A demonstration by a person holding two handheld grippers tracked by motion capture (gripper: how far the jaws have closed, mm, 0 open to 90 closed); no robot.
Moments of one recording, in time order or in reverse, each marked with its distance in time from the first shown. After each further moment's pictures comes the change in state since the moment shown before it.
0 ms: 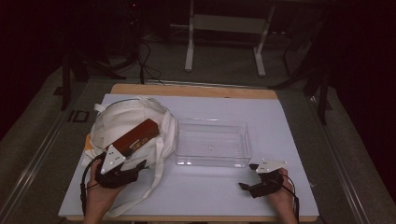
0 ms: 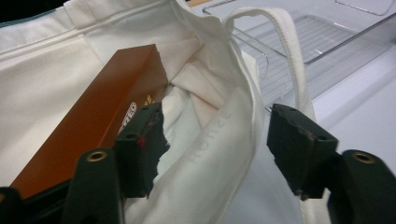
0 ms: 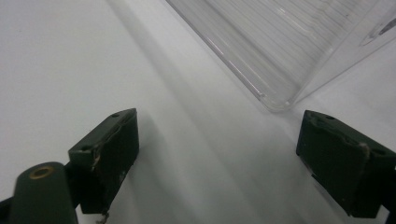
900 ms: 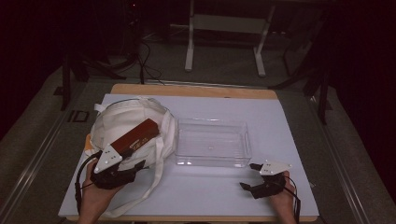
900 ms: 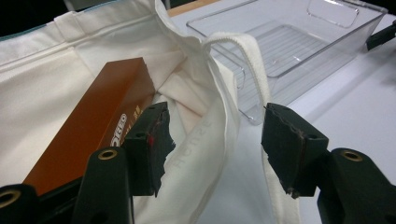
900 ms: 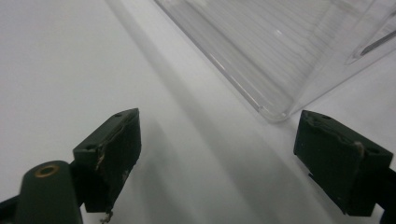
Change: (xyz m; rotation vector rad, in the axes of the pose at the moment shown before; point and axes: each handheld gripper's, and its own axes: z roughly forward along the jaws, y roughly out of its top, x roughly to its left) left arm -0.001 0.017 -0.019 -0.001 -0.054 -0.002; right arm 0.002 -0.004 -0.008 -0.086 0.003 -0.020
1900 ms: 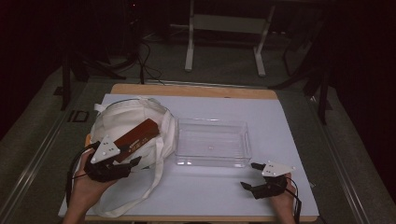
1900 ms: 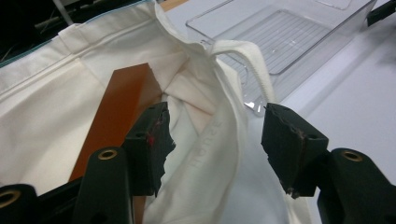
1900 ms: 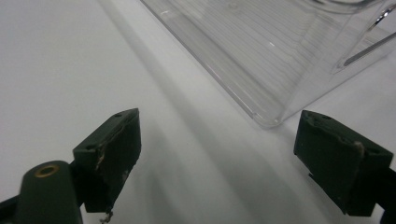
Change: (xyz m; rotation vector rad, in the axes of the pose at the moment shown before) left arm 0.016 0.024 -0.009 0.087 -0.033 0.090; right arm 0.002 -0.002 -0.004 -0.045 -0.024 -0.008
